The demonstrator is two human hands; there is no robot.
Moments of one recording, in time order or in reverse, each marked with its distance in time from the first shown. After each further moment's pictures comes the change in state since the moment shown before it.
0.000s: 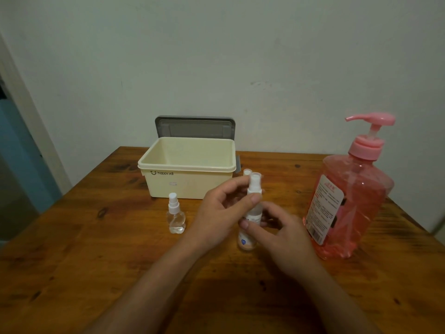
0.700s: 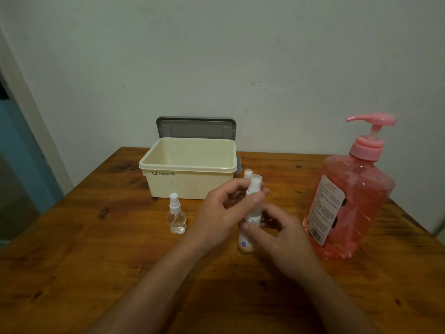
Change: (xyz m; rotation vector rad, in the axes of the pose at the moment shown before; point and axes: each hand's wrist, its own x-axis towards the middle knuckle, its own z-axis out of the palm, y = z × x) left_hand -0.004 0.008 0.002 -0.037 -0.035 0.001; right_hand -0.001 -0.003 0.002 0.022 -0.019 -0.026
